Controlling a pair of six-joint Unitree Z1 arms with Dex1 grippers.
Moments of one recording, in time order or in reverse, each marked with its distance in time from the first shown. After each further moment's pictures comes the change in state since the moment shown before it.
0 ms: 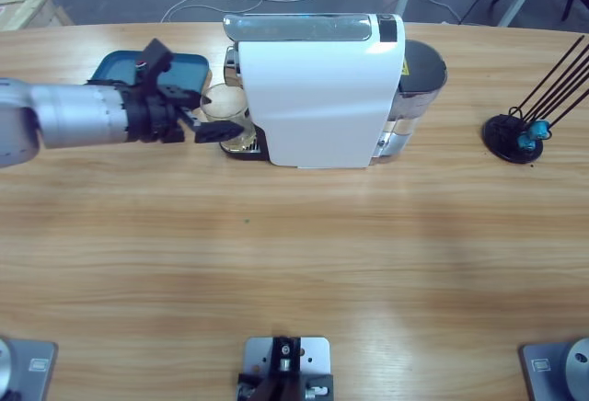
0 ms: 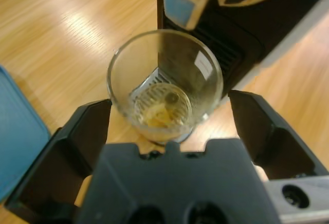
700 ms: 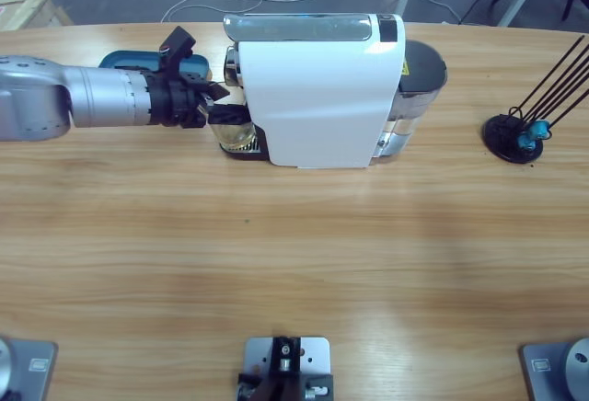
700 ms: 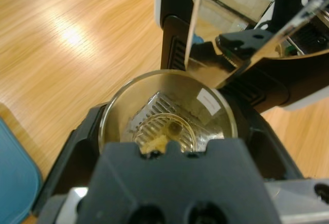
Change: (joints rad) arm 0 0.022 0.096 -0.102 -0.006 -0.087 0.000; arm 1 0.000 0.000 0.000 0.000 0.004 0.000
